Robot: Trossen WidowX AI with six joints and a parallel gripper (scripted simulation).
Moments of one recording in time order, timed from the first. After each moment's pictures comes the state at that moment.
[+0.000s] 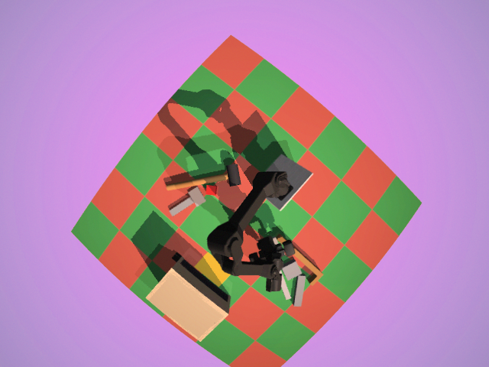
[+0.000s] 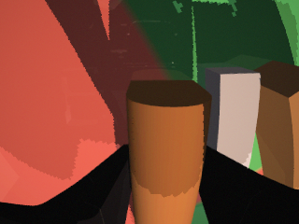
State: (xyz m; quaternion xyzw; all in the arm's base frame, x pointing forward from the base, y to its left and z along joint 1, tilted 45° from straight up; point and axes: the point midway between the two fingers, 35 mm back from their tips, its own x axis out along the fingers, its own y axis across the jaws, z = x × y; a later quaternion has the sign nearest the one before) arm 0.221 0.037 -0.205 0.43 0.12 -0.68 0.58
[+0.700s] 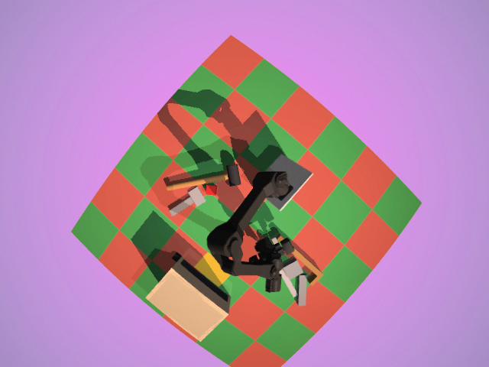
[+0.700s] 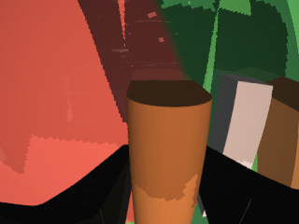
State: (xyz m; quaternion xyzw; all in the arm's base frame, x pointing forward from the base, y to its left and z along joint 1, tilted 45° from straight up) arm 0.223 0.037 -0.205 0.38 0.17 -0.67 0.61
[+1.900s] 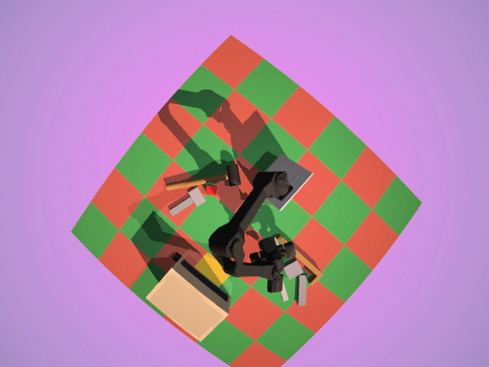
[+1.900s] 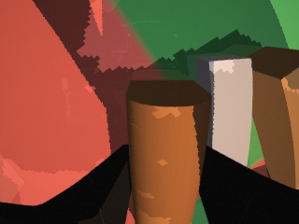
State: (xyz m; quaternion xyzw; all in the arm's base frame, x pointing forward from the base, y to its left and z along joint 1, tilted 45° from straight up) arm 0.220 0.041 -0.208 0.44 0.10 -0.69 0.57
